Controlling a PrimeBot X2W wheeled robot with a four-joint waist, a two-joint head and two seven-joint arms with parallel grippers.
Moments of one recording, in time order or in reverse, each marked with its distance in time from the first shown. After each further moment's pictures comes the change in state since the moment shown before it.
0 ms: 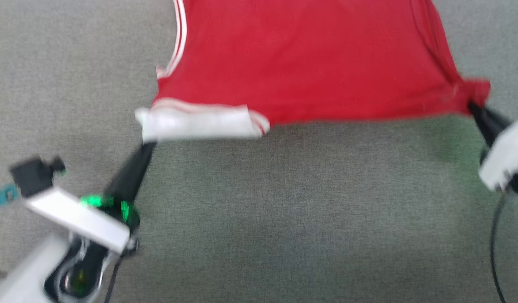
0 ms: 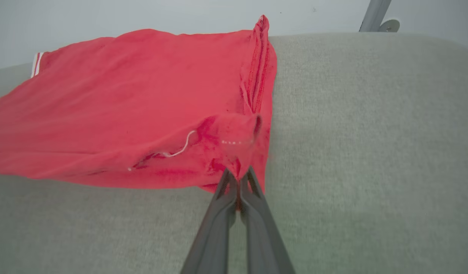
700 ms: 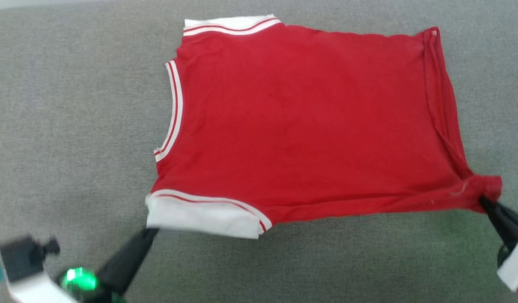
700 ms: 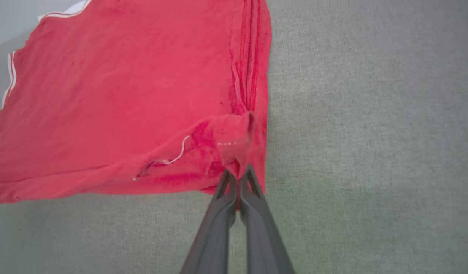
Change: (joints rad) left arm 0.473 0.161 0.117 -0.367 0.131 0.000 0.011; right arm 0.537 0.177 -0.257 -0.571 0.018 0.000 0.303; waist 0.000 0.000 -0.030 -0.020
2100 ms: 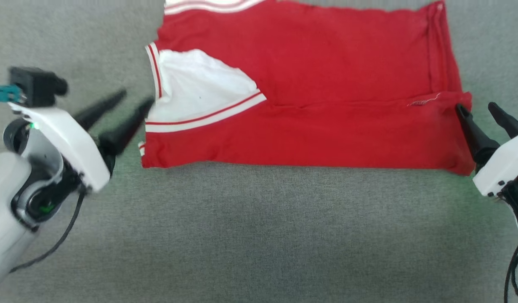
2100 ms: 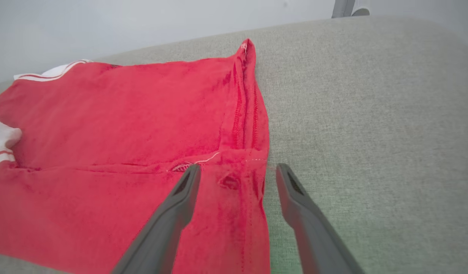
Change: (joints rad) left arm -0.870 -0.042 -0.326 0.624 0.124 0.000 0.289; right arm -0.434 -0.059 0.147 0.414 -0.089 0.000 -0.296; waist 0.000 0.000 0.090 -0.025
